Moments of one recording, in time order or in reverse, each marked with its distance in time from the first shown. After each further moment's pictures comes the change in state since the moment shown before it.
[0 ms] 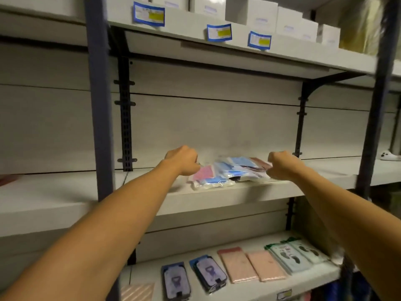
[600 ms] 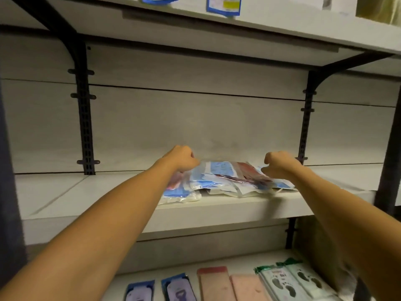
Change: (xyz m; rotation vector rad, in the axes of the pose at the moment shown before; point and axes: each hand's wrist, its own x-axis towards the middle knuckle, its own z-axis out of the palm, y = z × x) left_hand 0.126 0.076 0.052 -0.342 -0.050 -0.225; right_hand 0.133 0.103 0.061 0.092 -0.078 -0.041
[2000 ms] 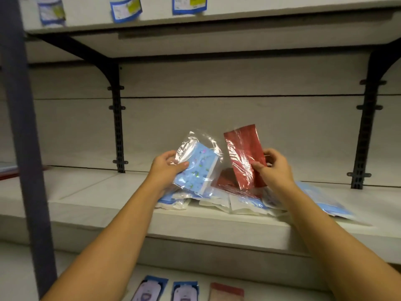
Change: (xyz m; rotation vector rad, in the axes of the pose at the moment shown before) left_hand -0.050 0.028 0.029 -0.947 0.577 -0.322; right_hand 0.039 -0.014 0.042 1.403 0.120 -0.218
